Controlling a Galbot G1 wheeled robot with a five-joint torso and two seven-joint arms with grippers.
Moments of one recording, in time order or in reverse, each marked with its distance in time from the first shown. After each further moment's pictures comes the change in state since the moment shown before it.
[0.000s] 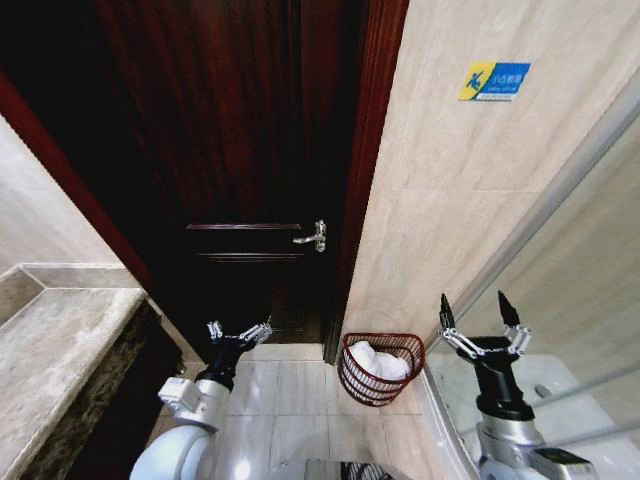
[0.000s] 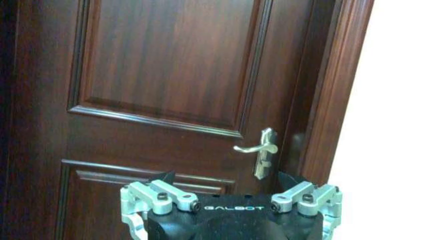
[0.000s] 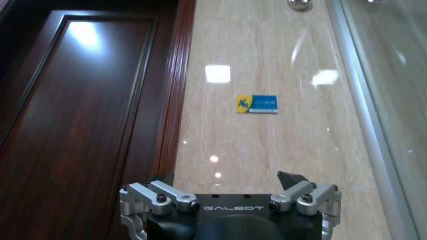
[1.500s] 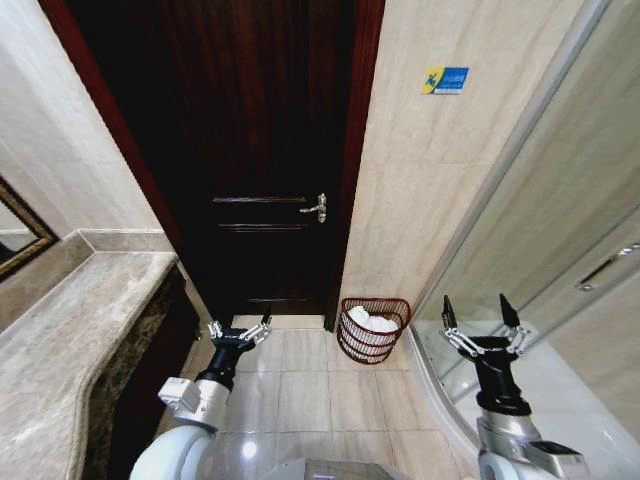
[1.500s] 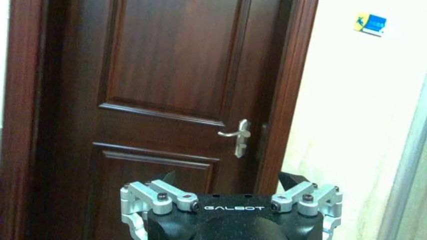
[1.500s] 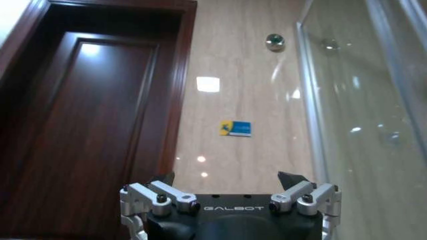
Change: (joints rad) left arm 0.000 0.000 0.000 0.000 0.000 0.000 0.000; right arm 0.038 -0.016 0.049 -0.079 0.016 0.026 0.008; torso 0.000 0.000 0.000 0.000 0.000
